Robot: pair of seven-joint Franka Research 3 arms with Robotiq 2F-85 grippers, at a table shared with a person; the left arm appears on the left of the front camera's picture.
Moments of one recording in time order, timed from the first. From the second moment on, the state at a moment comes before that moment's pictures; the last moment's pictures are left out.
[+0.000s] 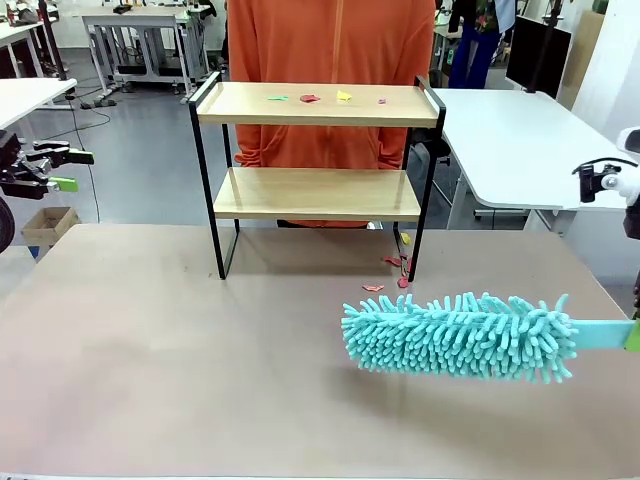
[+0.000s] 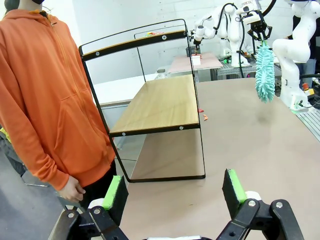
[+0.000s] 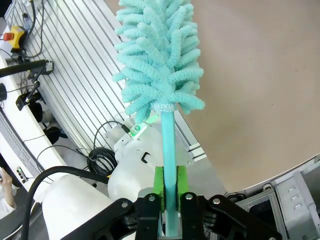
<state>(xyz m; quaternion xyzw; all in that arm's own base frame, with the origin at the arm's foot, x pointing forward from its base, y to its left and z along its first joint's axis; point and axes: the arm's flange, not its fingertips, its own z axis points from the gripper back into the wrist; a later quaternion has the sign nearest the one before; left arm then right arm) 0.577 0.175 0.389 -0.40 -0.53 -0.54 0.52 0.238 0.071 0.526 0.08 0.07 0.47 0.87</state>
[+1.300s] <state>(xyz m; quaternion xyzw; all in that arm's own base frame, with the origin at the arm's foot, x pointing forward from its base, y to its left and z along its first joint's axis) 0.577 0.175 0.389 -0.40 -0.53 -0.54 0.52 0.238 0.071 0.526 0.08 0.07 0.47 0.87</state>
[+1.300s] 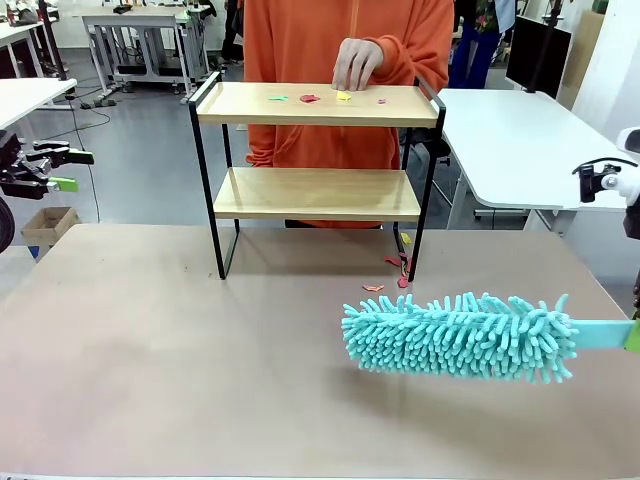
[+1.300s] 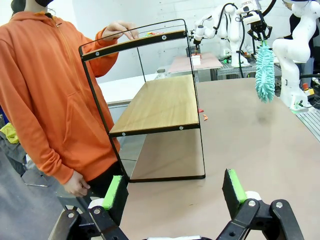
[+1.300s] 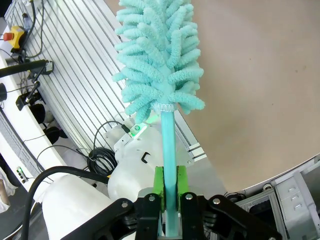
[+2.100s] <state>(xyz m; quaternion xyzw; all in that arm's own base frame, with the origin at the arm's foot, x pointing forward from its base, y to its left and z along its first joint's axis) 0.577 0.175 0.389 -0.40 -0.53 -0.54 0.52 0.238 0.071 0.526 0.08 0.07 0.47 0.87</state>
